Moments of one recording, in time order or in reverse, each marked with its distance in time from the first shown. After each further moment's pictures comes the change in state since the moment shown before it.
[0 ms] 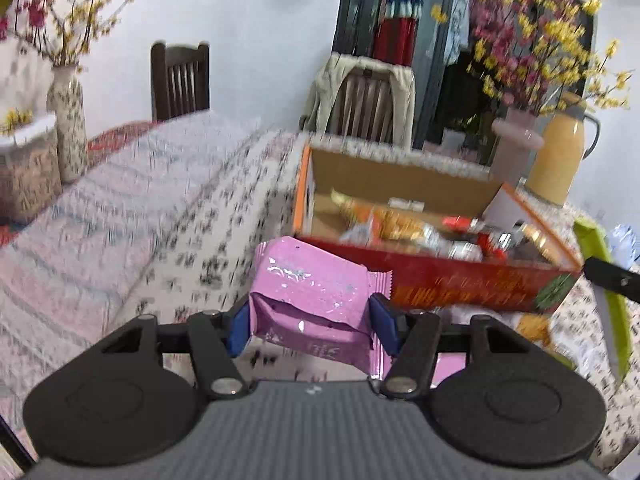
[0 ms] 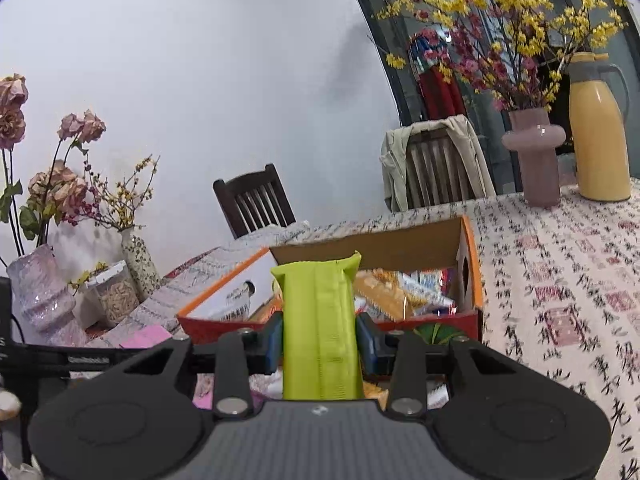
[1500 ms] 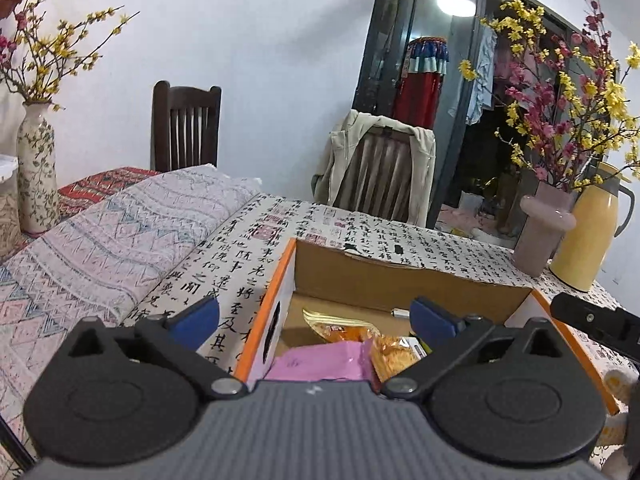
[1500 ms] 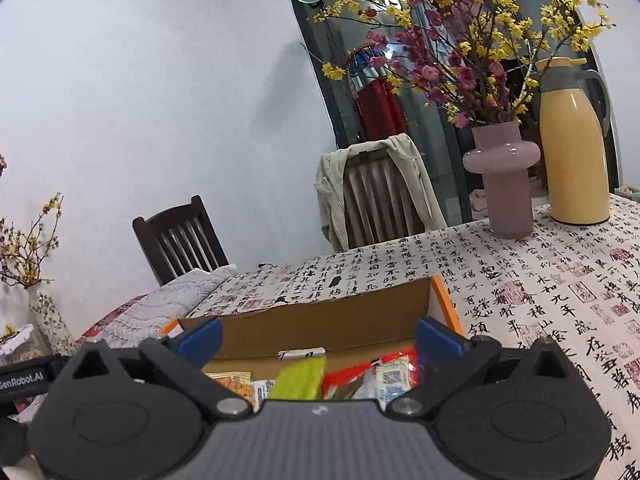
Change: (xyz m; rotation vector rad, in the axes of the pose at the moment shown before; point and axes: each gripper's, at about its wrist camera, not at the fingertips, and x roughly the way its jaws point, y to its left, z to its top) left arm 0.090 -0.027 0.065 -0.092 -0.151 0.050; right arm 0.121 -0.033 0.054 0.066 -0.070 -0.201
